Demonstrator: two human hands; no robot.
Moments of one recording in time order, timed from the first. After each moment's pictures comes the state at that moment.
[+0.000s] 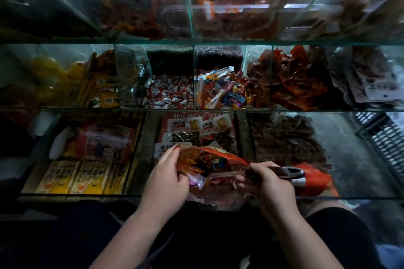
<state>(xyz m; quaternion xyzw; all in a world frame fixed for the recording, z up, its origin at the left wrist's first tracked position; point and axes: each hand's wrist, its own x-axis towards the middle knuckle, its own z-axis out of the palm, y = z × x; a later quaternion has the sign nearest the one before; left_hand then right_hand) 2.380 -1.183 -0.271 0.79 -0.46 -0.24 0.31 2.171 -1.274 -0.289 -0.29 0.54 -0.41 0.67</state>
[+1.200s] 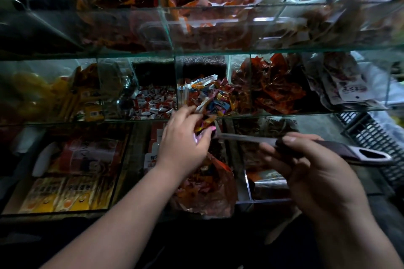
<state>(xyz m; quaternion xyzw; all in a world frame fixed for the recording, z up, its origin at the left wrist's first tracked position) 2.352 -1.273 -0.218 0.72 -0.60 -0.06 0.35 2.128 -1.271 -0.145 -0.30 0.40 -0.51 0.70</state>
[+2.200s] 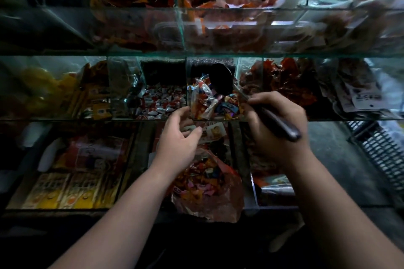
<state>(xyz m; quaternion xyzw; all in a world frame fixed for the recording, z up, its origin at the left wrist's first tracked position) 2.378 -1.267 -0.218 0.70 -0.44 -0.27 0.50 2.173 -1.353 -0.176 -0.79 0.34 -0.48 0.19</state>
